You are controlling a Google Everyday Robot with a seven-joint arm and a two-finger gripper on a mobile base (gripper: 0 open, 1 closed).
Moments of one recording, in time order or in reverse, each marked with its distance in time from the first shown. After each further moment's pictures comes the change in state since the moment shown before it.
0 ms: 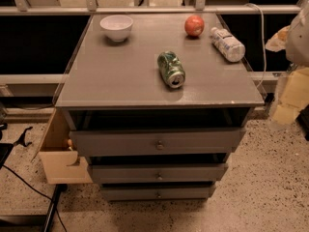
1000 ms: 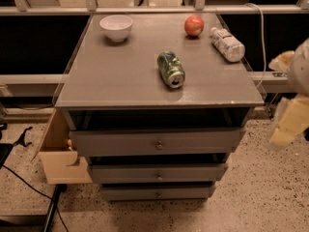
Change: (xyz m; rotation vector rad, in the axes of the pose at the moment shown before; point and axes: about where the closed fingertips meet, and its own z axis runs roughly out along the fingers) arm 0.017 0.016 0.031 0.031 -0.040 0.038
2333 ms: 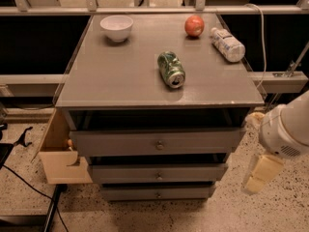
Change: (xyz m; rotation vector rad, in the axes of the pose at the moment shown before) arm 0.037 0.058 0.121 -0.118 -0.052 0.040
